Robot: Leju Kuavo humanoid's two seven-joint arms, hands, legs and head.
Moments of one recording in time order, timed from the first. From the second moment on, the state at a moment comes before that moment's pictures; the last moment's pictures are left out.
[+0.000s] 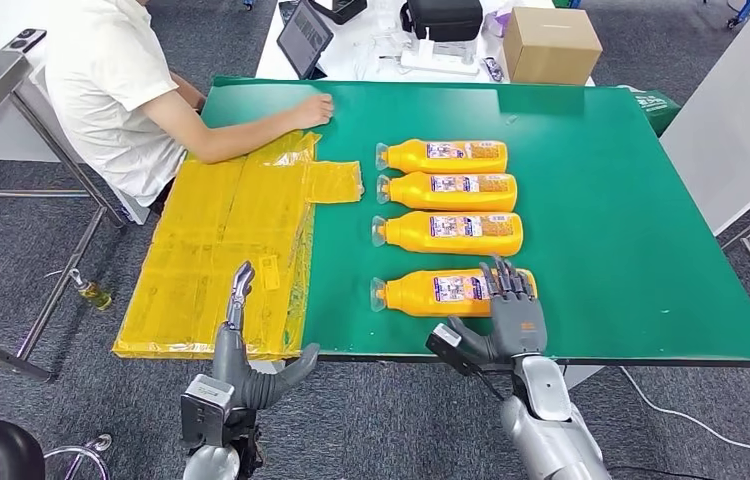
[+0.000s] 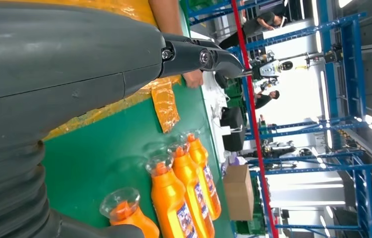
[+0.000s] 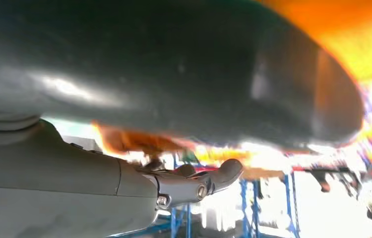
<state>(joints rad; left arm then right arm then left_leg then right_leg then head) 0.01 -0.15 -0.39 -1.39 -0.17 0.44 -0.65 -0.30 -0.01 0.10 -0.76 1.35 -0.68 -0.21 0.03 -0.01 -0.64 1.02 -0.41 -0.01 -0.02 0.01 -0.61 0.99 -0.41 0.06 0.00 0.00</state>
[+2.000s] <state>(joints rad) 0.04 -0.15 -0.41 -1.45 -0.09 0.34 -0.61 -0.51 -0.18 0.35 -0.51 1.37 -0.49 -0.11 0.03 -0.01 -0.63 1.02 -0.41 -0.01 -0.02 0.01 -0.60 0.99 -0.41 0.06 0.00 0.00</state>
